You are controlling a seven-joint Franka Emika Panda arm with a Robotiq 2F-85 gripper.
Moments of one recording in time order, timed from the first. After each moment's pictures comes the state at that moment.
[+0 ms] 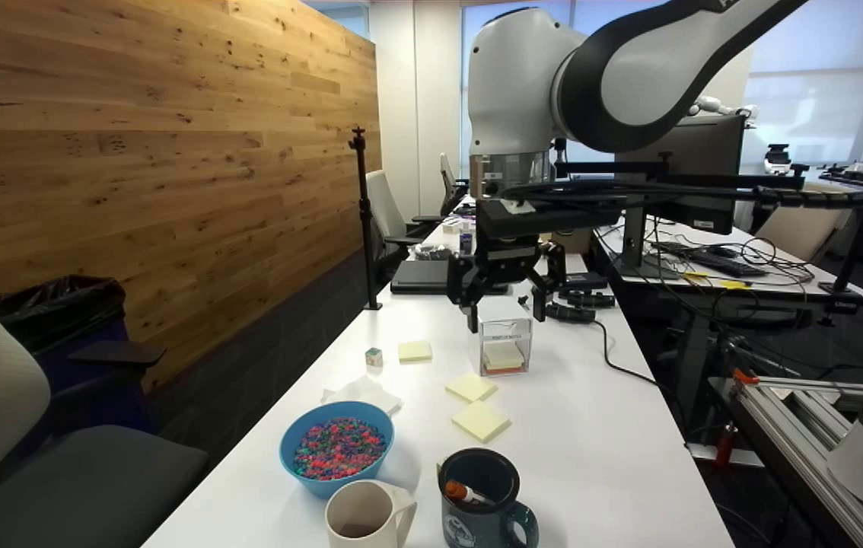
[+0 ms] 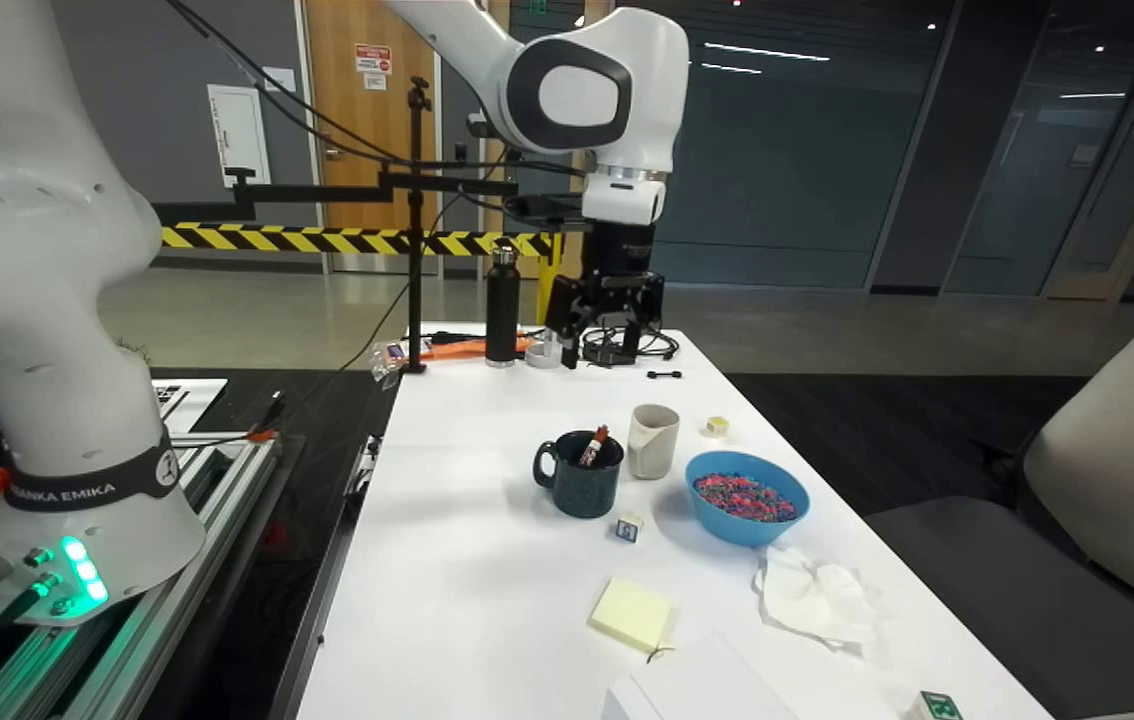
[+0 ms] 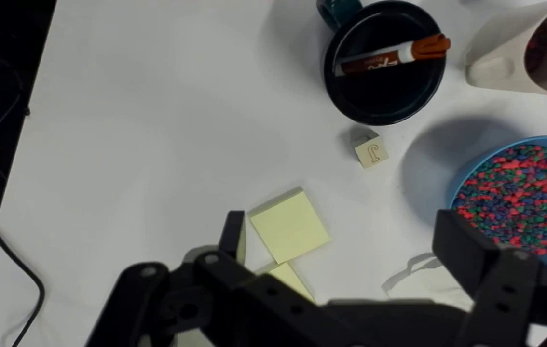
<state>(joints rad) 0.00 -0.03 0.08 -2.22 -0.04 2.18 1.24</state>
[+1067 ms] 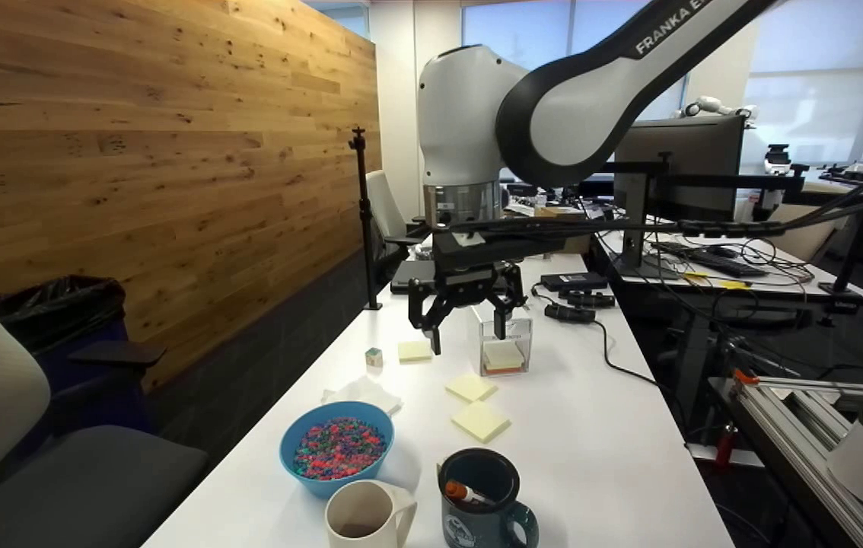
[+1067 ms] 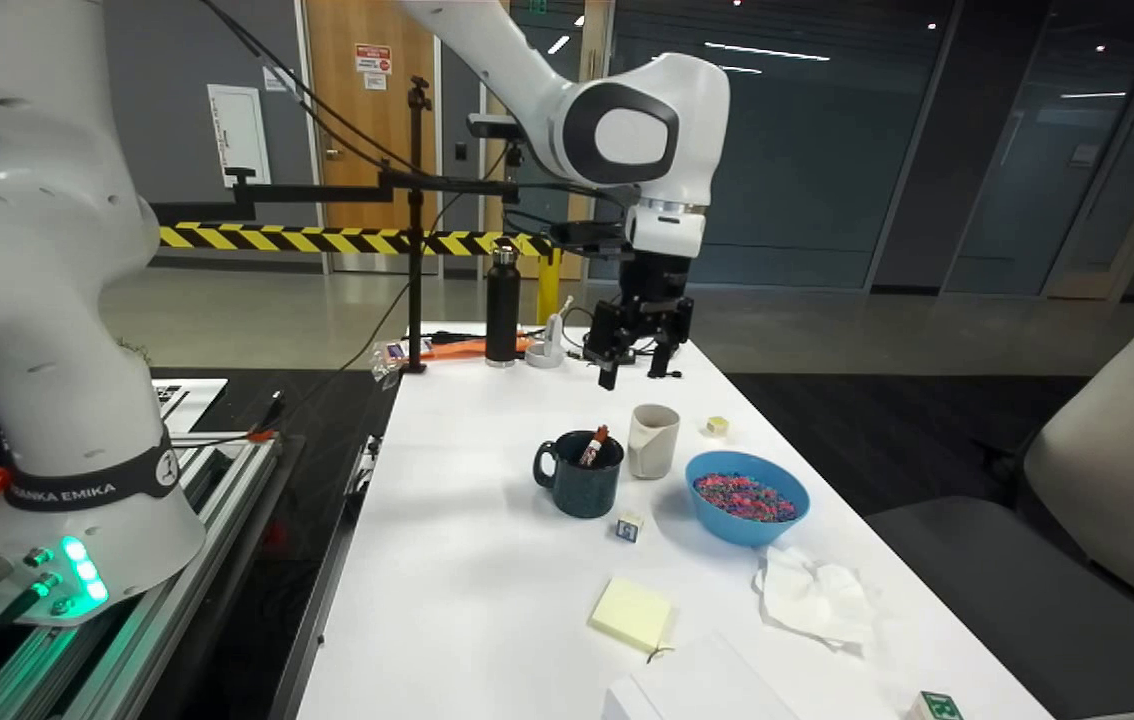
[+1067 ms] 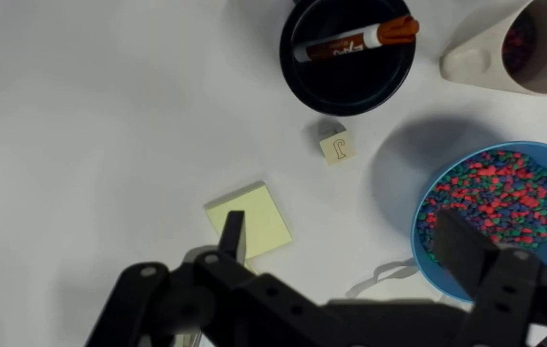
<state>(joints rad) 0.02 0.16 0.06 -2.06 -0.06 2.19 1.19</state>
